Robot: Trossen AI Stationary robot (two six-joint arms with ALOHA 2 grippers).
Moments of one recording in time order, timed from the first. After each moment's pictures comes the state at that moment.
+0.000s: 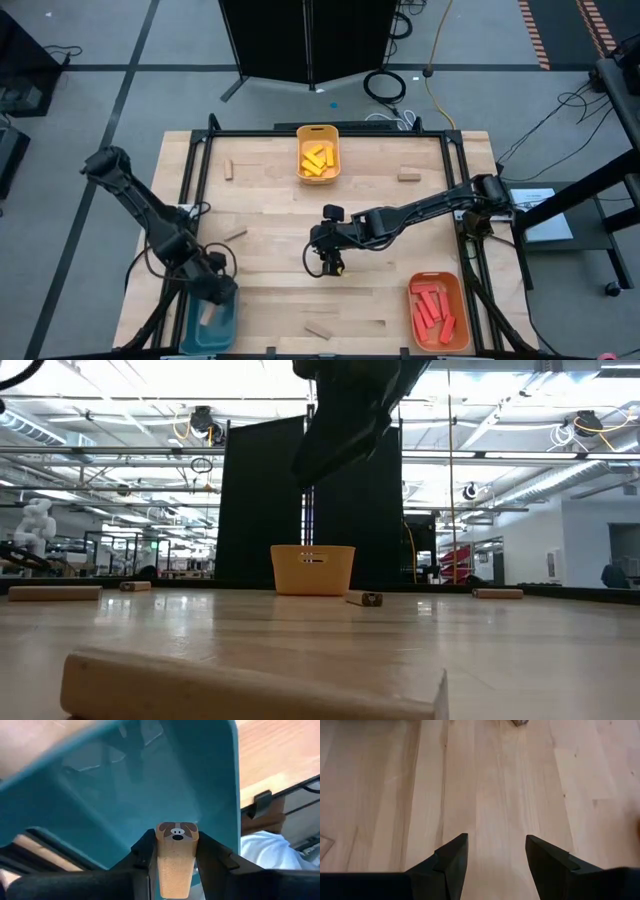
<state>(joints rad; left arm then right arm) -0.81 1.16 0.73 -0.66 0.26 -2.06 0.22 1.86 1.42 -0.43 0.18 0.19</state>
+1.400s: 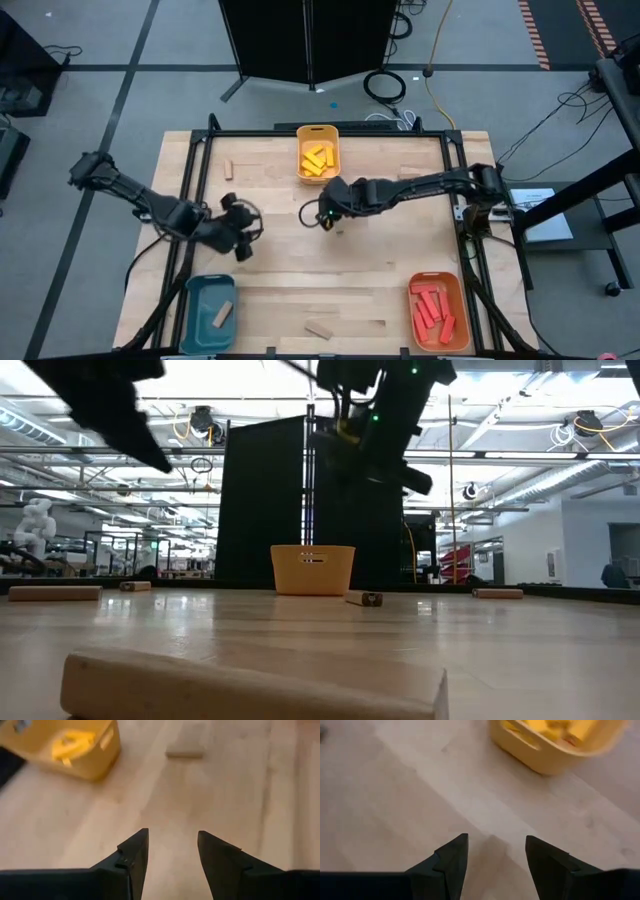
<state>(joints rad) -0.45 1.01 0.70 -0.62 -0.57 -0.56 0.01 1.86 1.42 -0.71 0.35 0.83</state>
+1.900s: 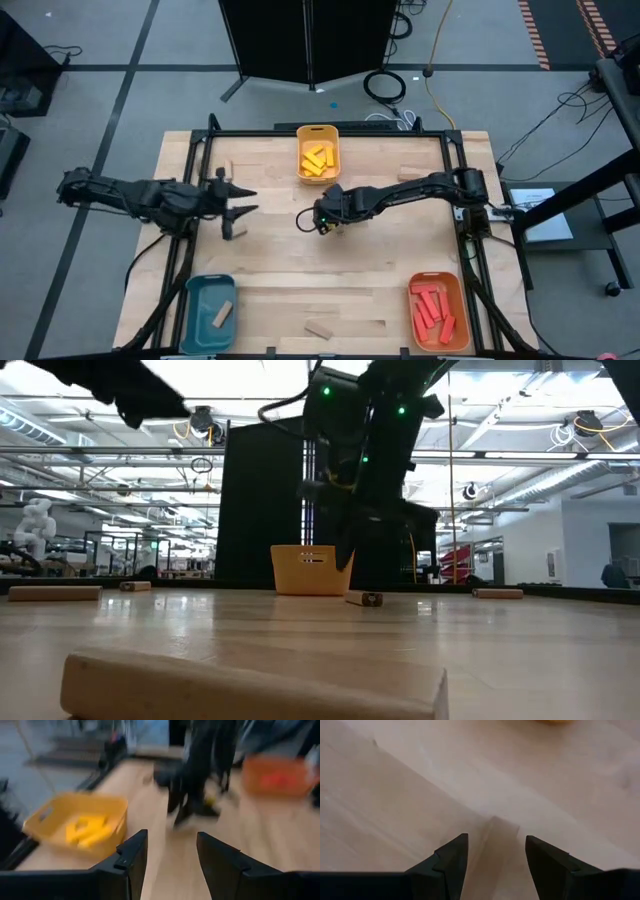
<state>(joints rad) -0.20 0.59 0.56 -0.32 -0.38 -0.12 0.01 1.99 1.42 -0.70 0.31 1.00</state>
